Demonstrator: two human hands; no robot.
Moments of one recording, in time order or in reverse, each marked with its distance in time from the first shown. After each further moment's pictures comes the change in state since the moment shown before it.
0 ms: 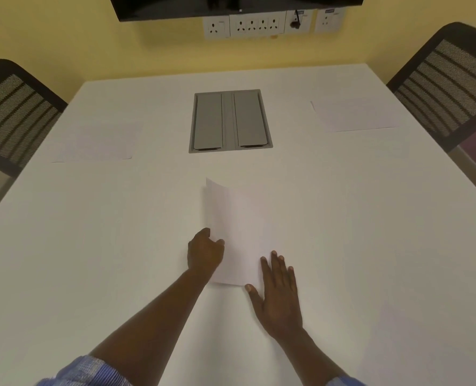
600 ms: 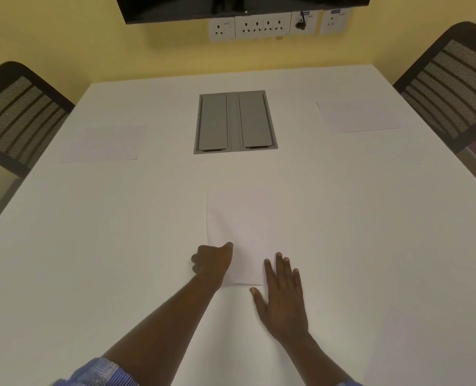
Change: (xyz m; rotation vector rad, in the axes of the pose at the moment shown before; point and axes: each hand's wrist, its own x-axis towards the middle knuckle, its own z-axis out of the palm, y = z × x) left_hand -0.008 0.002 0.010 -0.217 -0.073 -0.422; right_hand -0.001 0.003 0.006 -0.071 0.037 -0.037
